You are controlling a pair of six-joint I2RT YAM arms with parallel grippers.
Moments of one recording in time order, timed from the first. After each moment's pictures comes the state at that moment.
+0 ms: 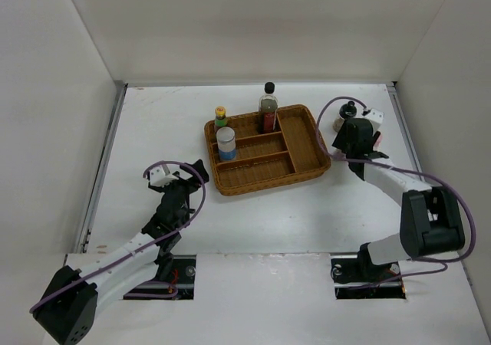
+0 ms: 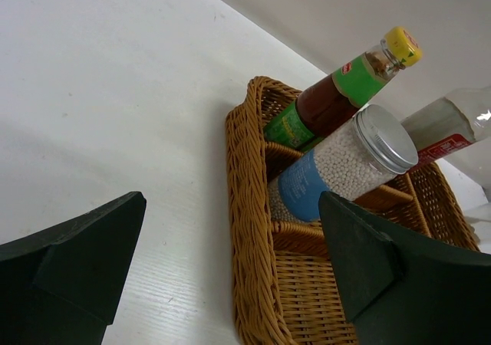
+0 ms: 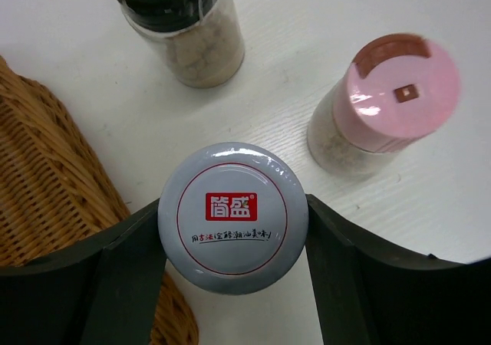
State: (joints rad) left arm -0.62 0.74 0.10 0.60 -0.75 -0.62; right arm 0.15 1.46 0.79 0.08 0.43 0.42
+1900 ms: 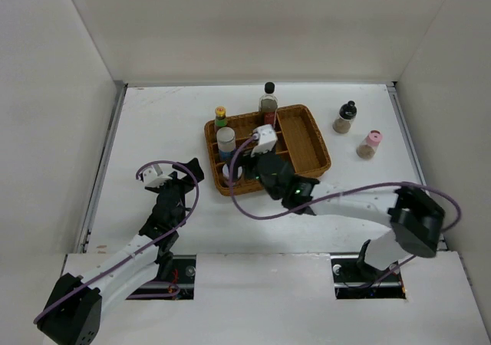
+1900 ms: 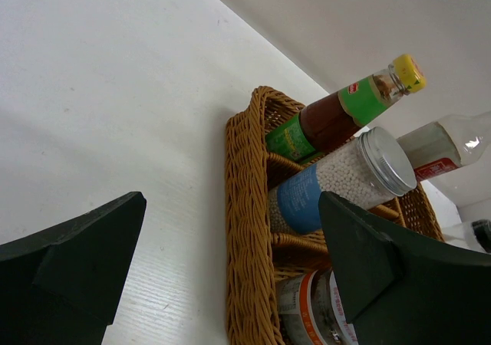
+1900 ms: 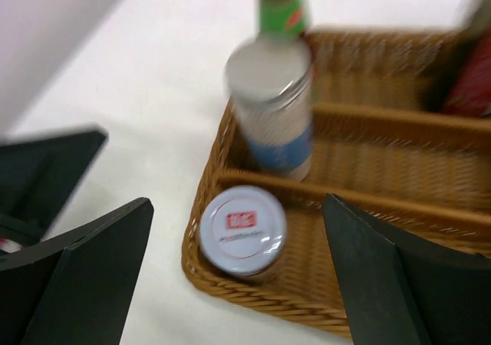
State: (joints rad) left arm -0.52 0.71 0.08 0.59 -0.67 -0.71; right arm 1.07 1.57 0.96 0.37 0.53 0.34
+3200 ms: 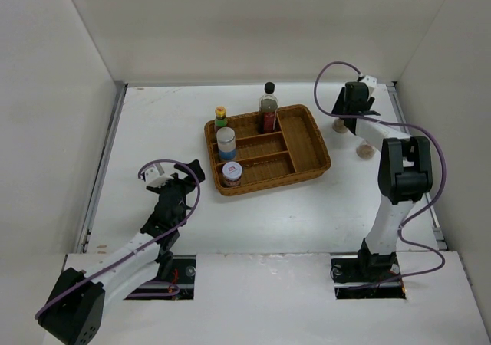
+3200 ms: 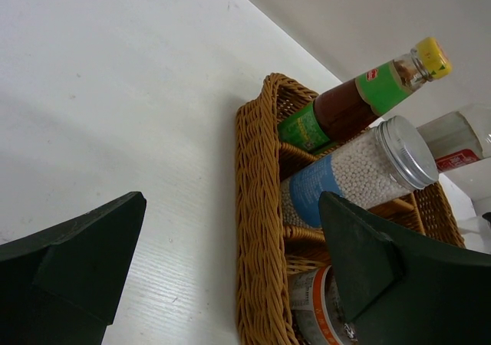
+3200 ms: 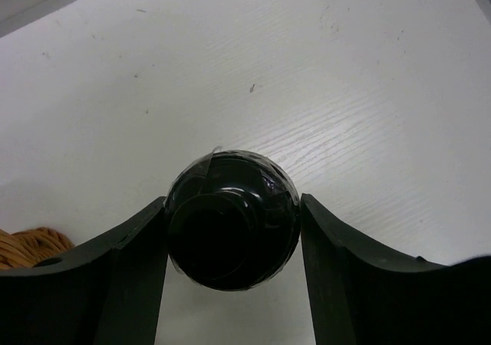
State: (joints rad) left arm -0.52 0.76 0.08 0.59 -0.66 -0.73; right arm 0.06 1.94 1.37 -0.01 0.38 0.33
